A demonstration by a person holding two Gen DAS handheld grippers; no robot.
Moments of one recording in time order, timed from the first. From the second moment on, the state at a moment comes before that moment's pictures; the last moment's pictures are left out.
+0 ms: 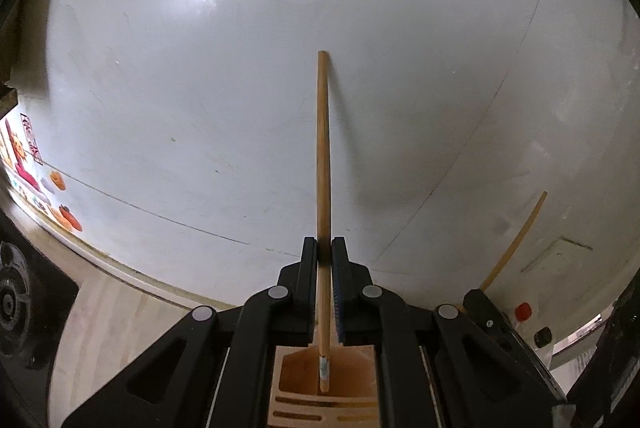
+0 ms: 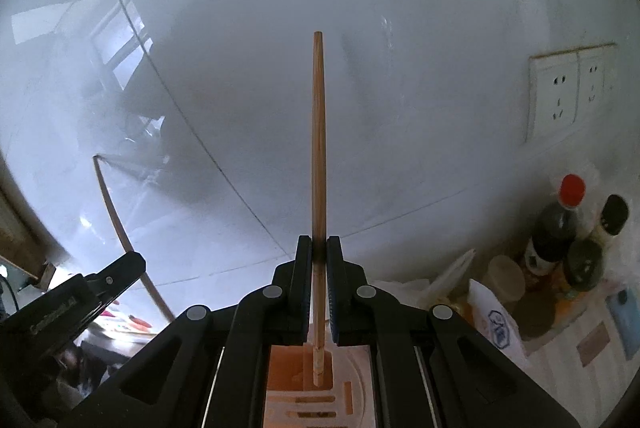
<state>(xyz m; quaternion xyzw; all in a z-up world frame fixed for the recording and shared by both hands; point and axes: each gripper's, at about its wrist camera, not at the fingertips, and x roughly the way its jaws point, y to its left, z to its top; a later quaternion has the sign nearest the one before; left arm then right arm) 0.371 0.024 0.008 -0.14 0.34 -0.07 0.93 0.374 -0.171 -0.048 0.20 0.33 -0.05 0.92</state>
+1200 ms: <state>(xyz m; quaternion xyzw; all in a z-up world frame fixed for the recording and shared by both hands) 0.233 0.039 -0.017 -0.01 0.44 0.02 0.90 0.250 -0.192 -0.062 0.16 0.45 -0.03 0.88</state>
